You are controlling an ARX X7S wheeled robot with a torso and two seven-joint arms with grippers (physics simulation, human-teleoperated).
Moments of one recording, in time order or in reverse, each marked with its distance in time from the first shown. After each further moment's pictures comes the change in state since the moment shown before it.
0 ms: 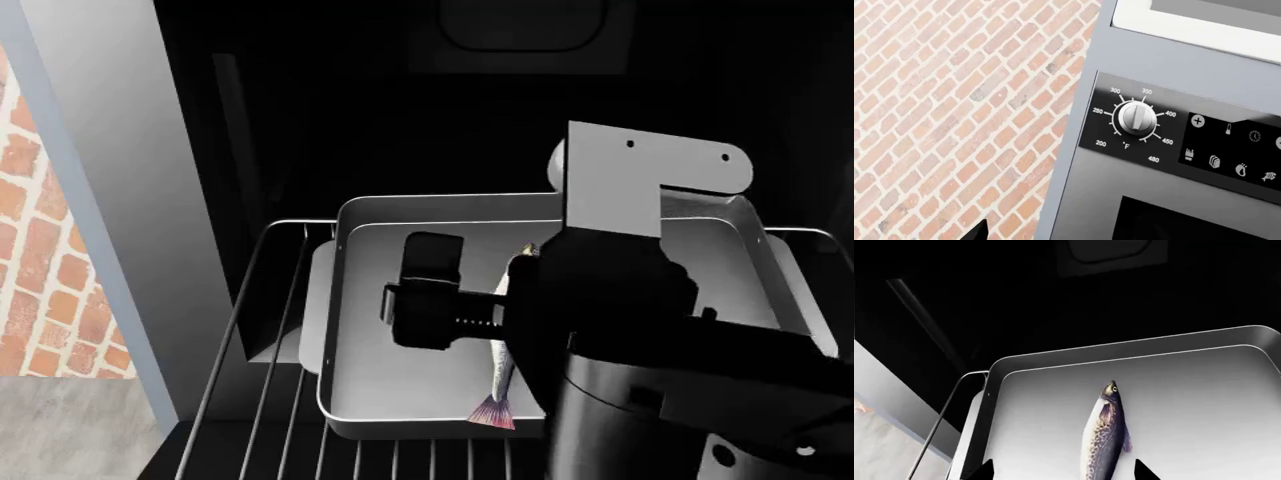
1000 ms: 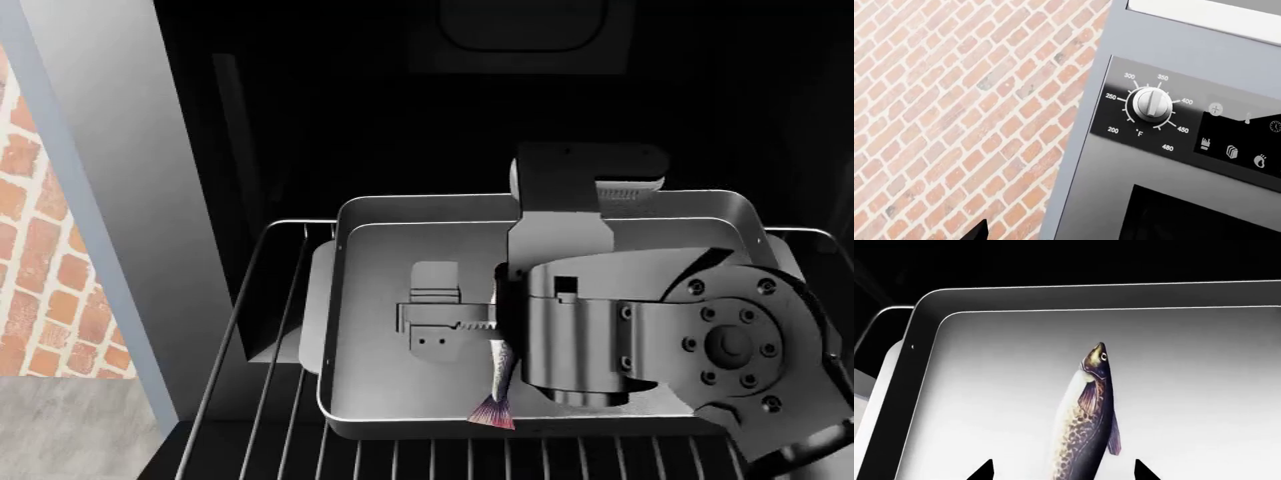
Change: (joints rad) left arm 0.071 0.031 -0.003 -0.083 0.037 0.073 0.046; right arm 0.194 -0.129 -0.210 0.517 -0.091 0.201 -0.198
